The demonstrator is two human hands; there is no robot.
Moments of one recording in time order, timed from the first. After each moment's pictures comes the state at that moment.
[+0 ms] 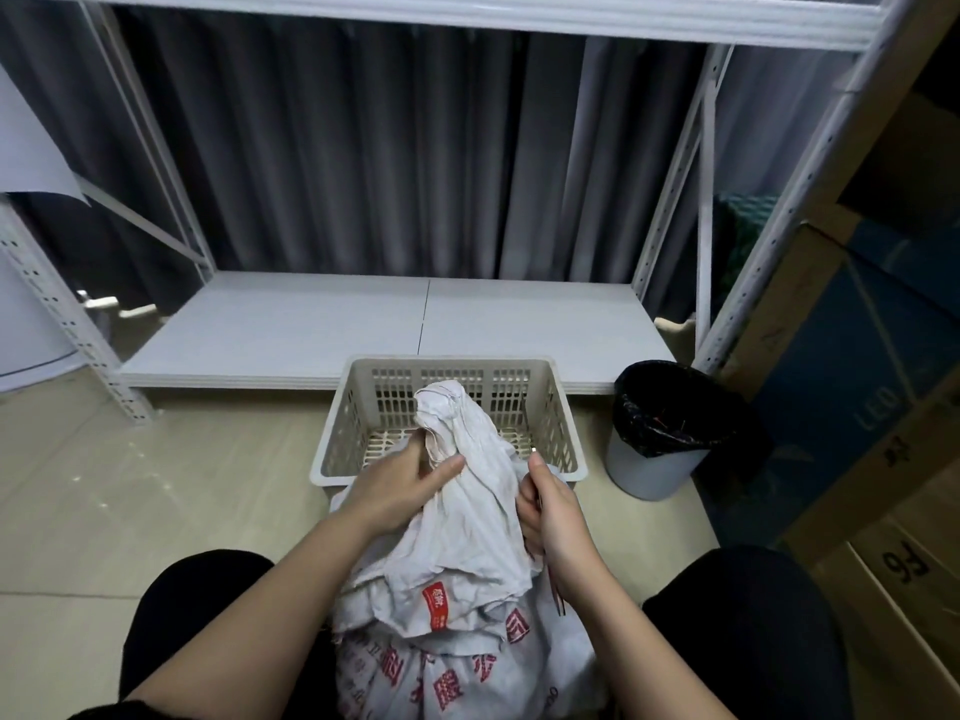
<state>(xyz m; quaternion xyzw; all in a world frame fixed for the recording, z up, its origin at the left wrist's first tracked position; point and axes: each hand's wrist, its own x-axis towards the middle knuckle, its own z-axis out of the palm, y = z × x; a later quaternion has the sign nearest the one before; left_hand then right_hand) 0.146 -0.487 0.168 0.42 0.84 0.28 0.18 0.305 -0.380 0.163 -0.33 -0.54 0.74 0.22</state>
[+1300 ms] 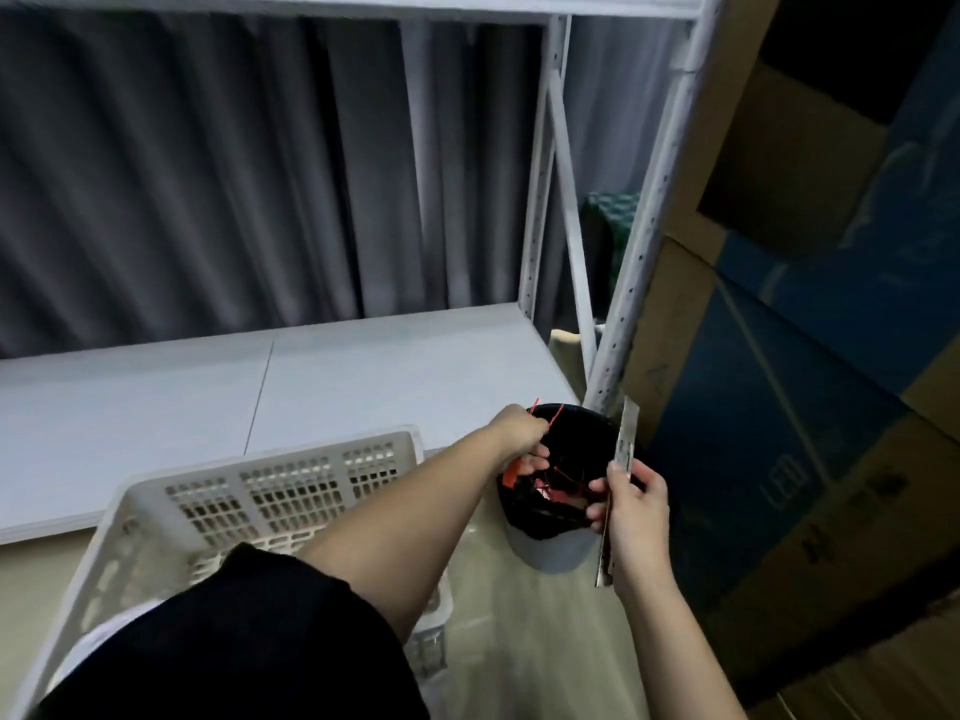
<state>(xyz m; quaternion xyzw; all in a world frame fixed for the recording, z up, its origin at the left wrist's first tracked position) 0.222 -0.048 0.186 0.30 0.75 0.34 0.49 0.367 -0.070 0.161 -0.52 -0.45 0.57 0.45</state>
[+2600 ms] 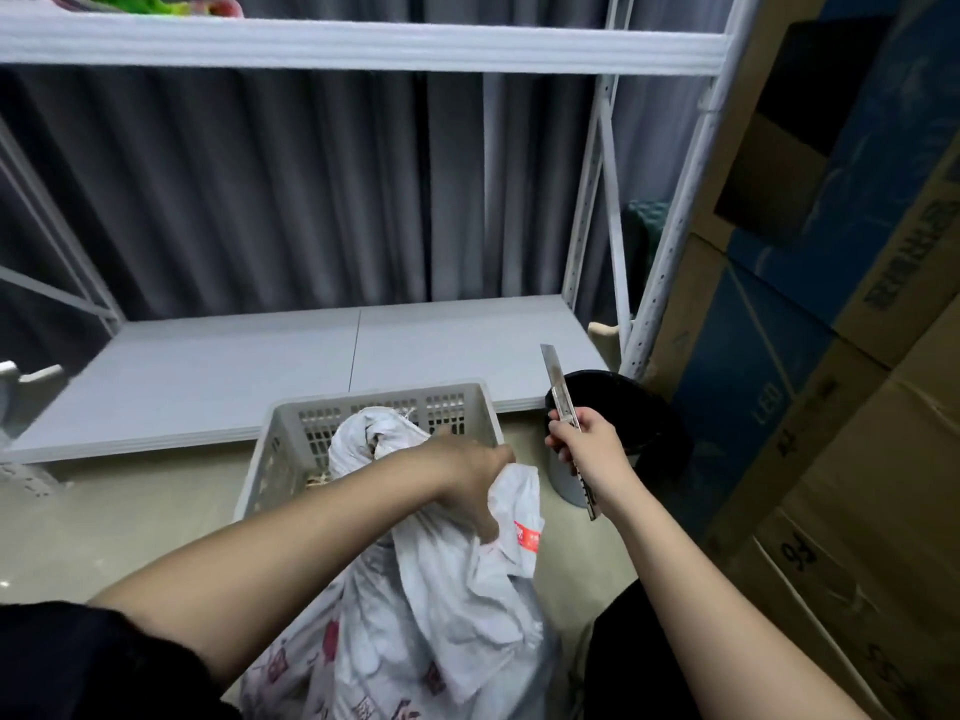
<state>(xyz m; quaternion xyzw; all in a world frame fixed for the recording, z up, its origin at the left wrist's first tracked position) 0.236 -0.342 0.272 0.65 0.73 -0.14 0.15 0.355 -0.227 0.219 -0.43 -0.63 0.57 0.30</state>
